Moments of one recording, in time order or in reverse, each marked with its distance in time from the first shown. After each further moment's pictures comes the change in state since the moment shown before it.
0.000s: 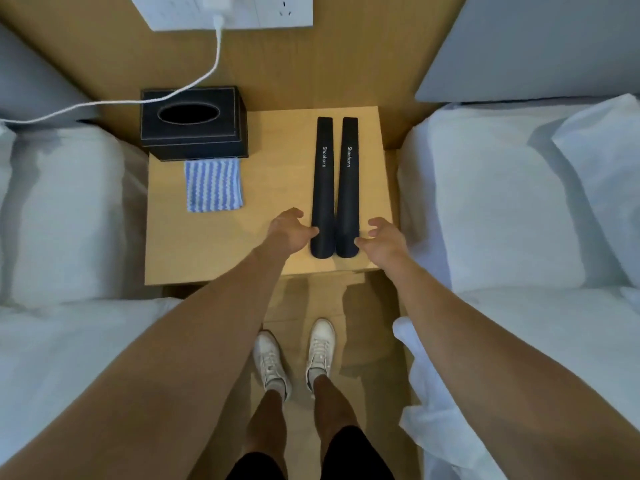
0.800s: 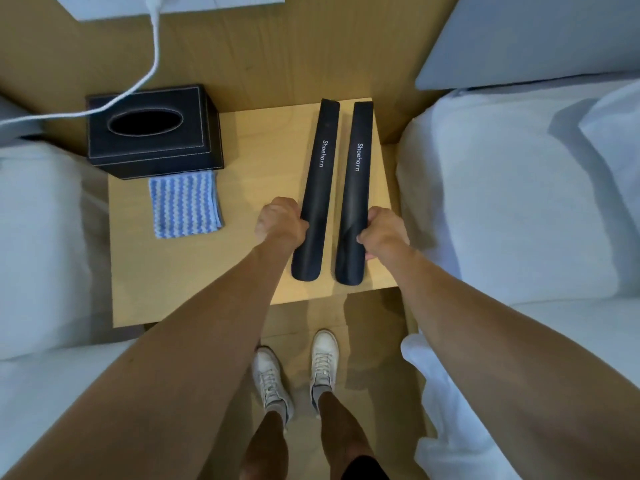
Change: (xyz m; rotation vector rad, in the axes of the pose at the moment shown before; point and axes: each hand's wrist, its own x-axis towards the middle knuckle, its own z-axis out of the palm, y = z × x) left_hand 0.075 0.029 0.009 0.316 0.191 0.042; right_hand 0.094 -0.008 0.008 -0.113 0.034 0.050
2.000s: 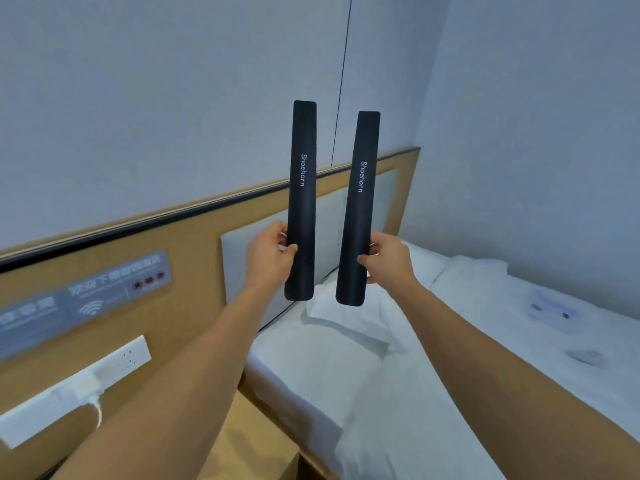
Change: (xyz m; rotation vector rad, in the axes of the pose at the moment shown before) left_hand -0.343 0.218 -0.301 -0.557 0.187 1.316; right_hand -0.459 -0.033 -0.312 0.492 1.124 -0.178
